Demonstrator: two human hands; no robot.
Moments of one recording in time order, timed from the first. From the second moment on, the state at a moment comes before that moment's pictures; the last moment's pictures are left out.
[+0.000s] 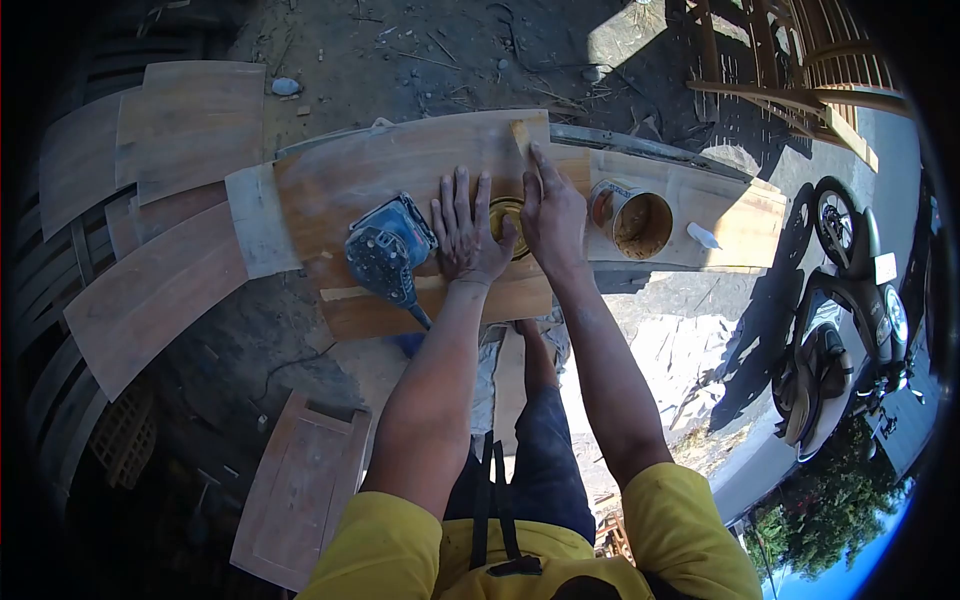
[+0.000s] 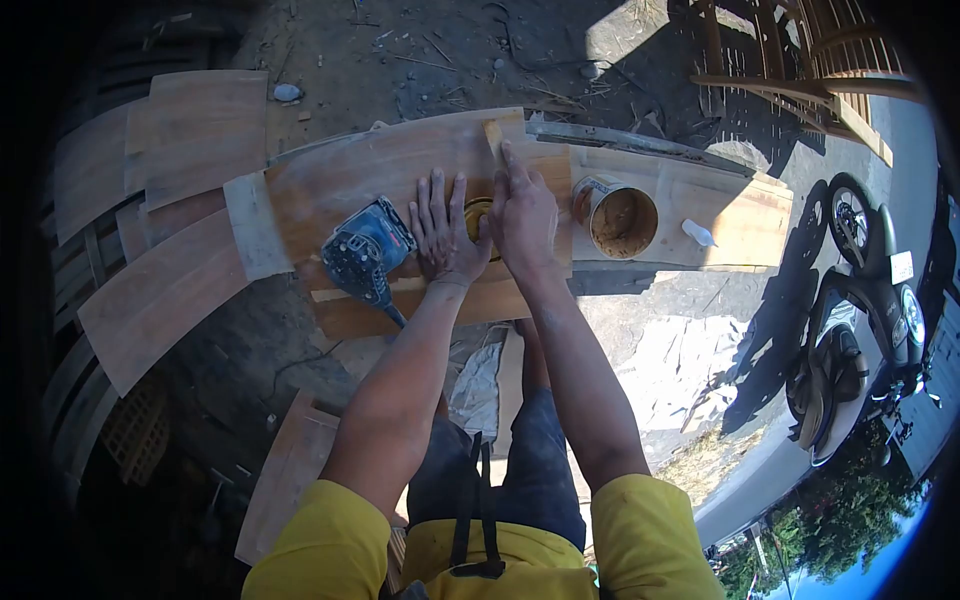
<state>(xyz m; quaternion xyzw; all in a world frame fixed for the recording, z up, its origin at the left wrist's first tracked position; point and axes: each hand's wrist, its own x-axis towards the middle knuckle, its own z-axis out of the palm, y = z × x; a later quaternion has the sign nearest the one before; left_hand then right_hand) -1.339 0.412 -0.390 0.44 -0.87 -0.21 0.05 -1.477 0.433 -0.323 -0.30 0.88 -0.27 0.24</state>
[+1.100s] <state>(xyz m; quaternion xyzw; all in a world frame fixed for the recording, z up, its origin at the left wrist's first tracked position) -1.342 0.413 -0.390 0.43 -0.89 -0.15 0.06 -1.620 0.540 -0.261 -0.52 0.79 0.13 0.30</state>
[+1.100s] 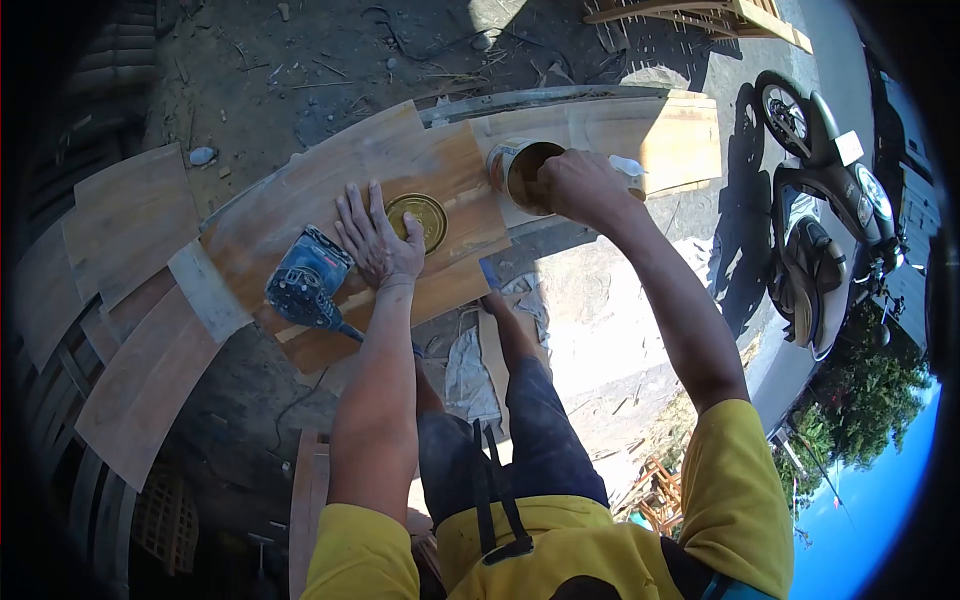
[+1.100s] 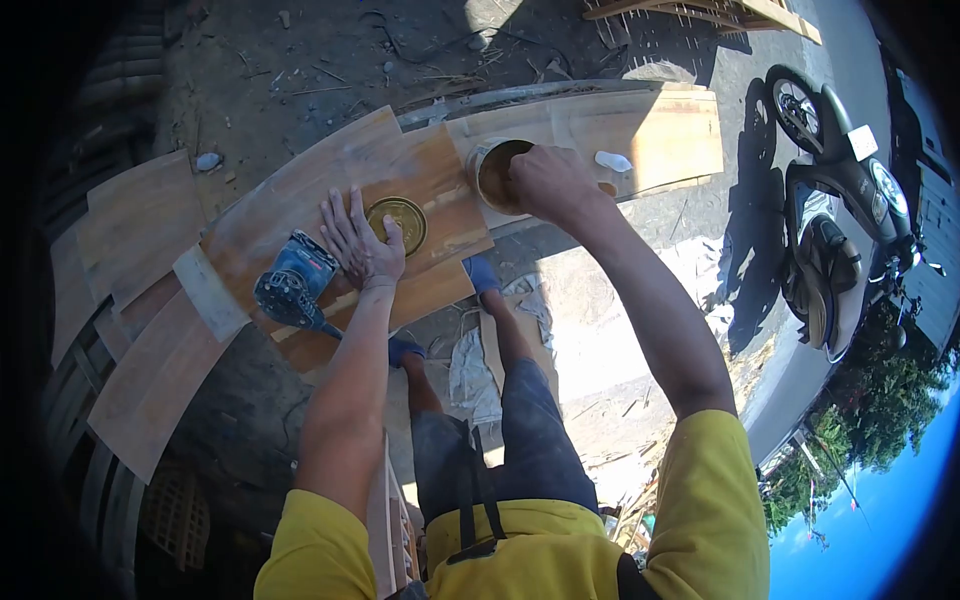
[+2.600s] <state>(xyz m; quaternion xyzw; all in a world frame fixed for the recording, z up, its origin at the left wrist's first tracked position) -1.342 0.413 -0.392 0.43 -0.89 -0.14 0.06 -1.683 0.568 -0.237 -0.43 0.75 -0.03 0.50</state>
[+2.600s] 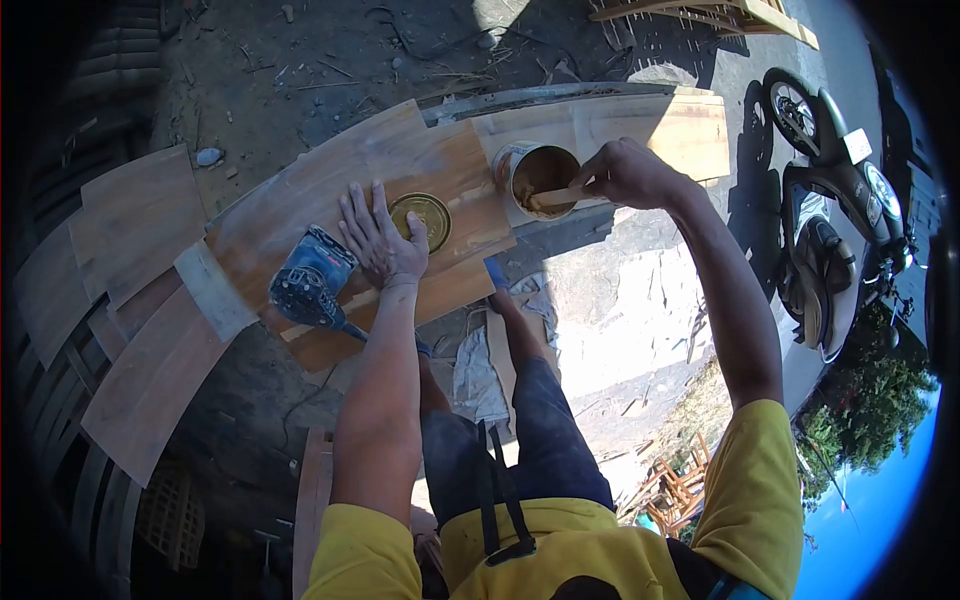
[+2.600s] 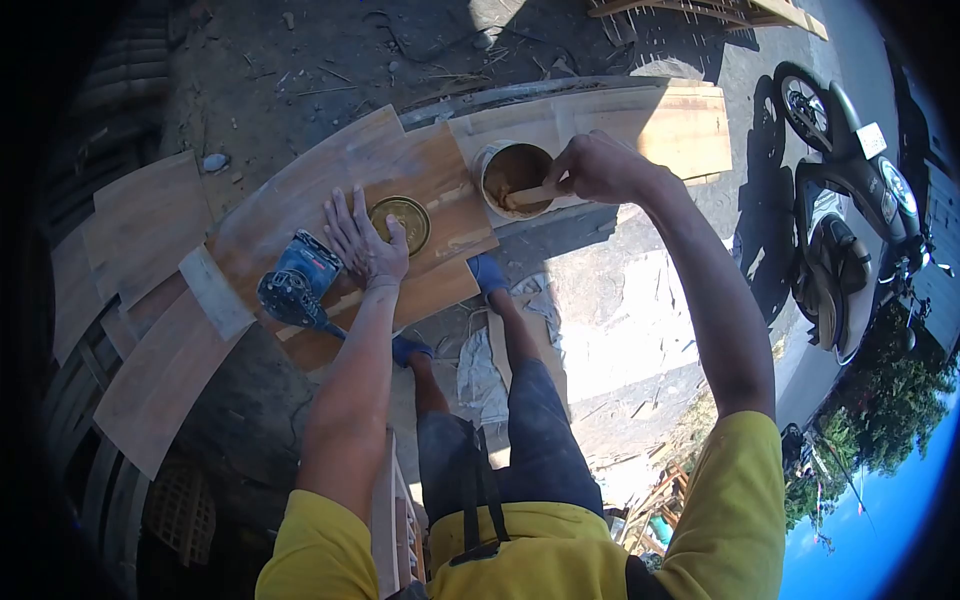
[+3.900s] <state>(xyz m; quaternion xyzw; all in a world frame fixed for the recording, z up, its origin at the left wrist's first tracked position) -1.342 0.412 -0.392 0.43 -0.89 -0.15 0.07 -1.612 0.555 -0.254 -0.54 0.77 0.16 0.31</state>
